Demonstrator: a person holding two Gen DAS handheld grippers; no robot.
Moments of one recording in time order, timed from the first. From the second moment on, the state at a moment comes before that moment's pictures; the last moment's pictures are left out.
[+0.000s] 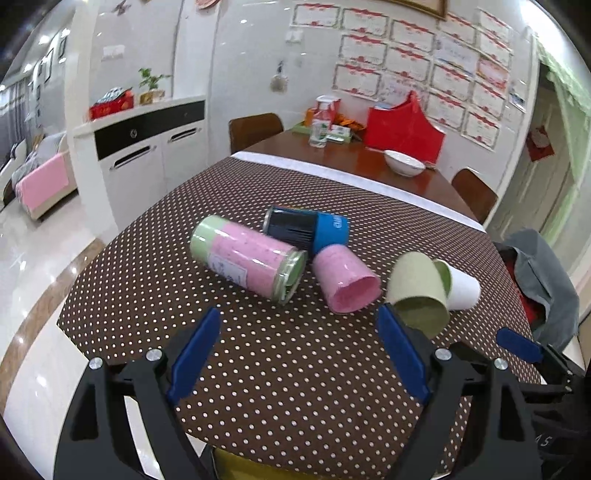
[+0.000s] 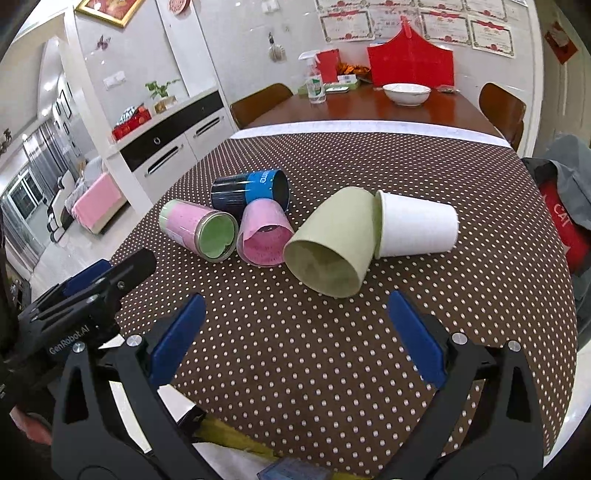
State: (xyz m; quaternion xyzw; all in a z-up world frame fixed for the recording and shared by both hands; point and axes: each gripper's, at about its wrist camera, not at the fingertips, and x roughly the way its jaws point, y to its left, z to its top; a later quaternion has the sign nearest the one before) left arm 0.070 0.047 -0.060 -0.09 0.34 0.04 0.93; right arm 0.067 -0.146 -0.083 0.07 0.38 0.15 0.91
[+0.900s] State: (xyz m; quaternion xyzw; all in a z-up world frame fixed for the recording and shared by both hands) left arm 0.181 0.128 -0.106 -0.30 0.37 0.18 0.86; right arm 0.218 -0.061 -0.067 -0.10 0.44 0.15 0.88
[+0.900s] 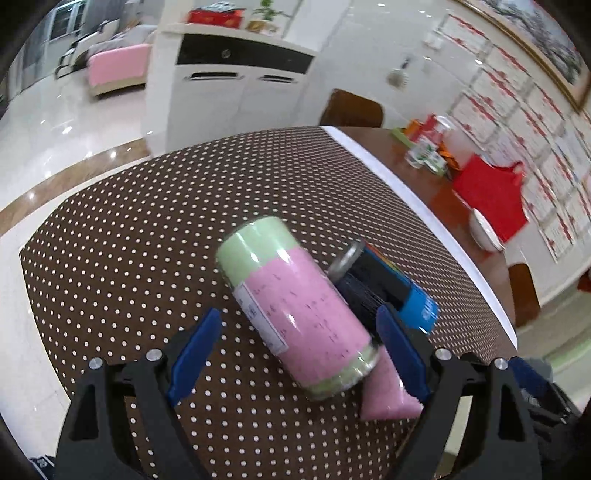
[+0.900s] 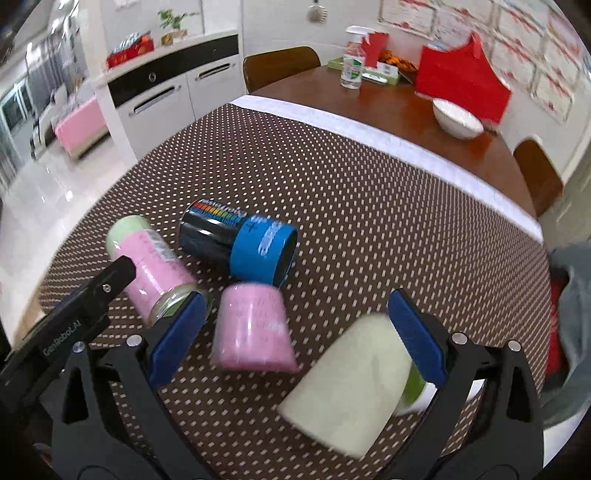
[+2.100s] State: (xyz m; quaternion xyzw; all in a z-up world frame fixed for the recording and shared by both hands) left arm 0.218 0.155 -0.165 -0.51 0.37 0.25 0.74; right arm 0.318 0.018 -0.084 -0.23 0.44 0.18 0.85
